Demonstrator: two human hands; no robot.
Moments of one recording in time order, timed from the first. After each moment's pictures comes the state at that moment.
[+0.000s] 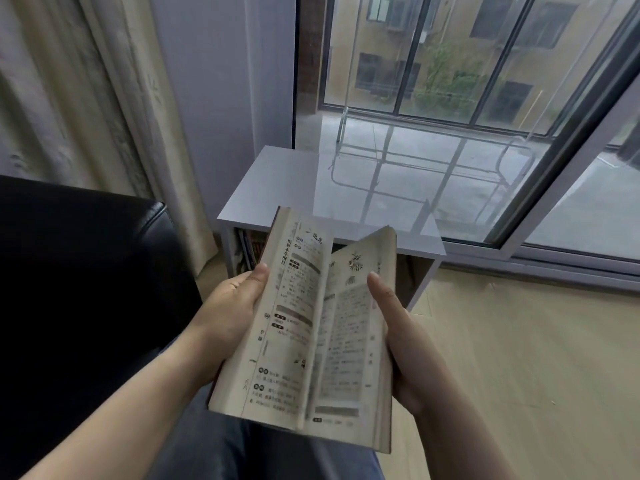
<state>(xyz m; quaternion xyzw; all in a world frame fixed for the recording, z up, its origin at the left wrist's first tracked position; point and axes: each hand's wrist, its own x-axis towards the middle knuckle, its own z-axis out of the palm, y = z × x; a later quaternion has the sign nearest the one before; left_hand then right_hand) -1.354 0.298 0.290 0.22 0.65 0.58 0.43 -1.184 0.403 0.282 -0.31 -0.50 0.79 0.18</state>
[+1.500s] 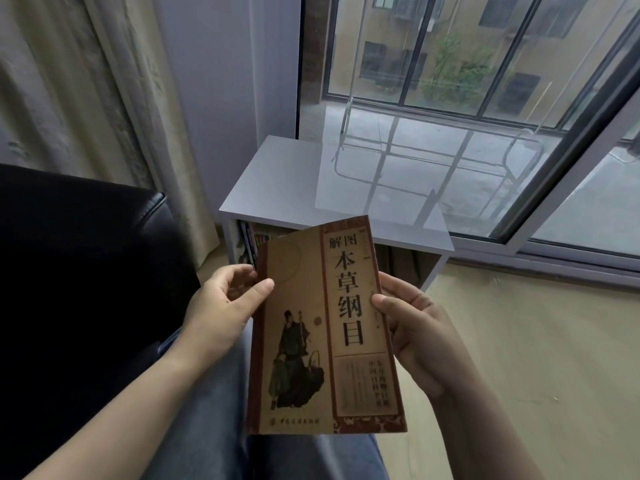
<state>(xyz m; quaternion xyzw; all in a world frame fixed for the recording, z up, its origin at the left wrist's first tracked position) -1.373 0.295 0.250 0.27 0.78 0.52 0.23 -1.176 0.433 0.263 -0.28 -0.52 0.77 0.24</state>
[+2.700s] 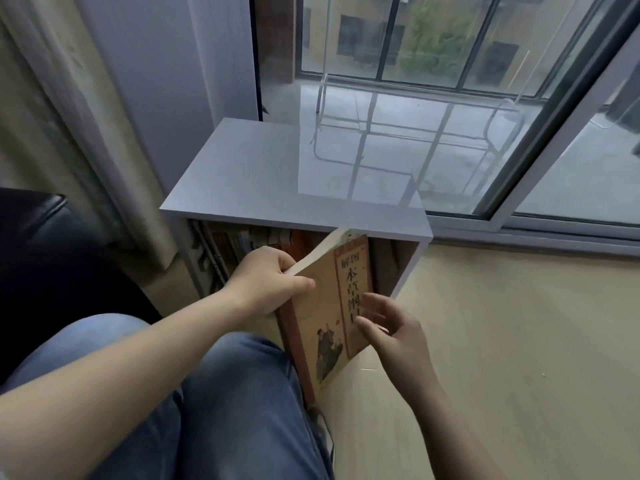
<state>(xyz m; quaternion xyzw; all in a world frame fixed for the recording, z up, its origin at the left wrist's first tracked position) -1.364 0.422 0.234 0.42 0.78 0.36 0.31 -1.166 0.486 0.164 -0.42 -0.69 0.52 0.29</state>
